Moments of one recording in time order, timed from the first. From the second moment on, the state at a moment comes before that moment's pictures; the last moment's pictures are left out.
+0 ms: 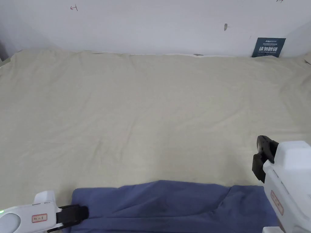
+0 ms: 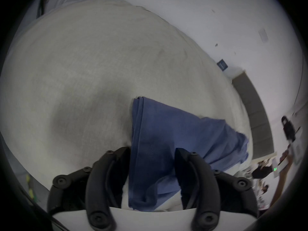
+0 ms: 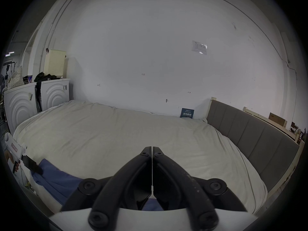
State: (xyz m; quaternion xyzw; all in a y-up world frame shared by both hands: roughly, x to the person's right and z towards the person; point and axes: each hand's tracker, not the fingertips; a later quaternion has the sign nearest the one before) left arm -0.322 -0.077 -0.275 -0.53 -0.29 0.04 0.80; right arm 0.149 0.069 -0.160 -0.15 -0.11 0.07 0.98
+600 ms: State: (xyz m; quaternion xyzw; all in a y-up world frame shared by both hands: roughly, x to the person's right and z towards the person) left arm -0.338 -0.006 -0.263 -0.47 -0.29 0.04 0.84; right arm 0.165 0.079 -0.149 -0.14 -0.12 0.05 0.98
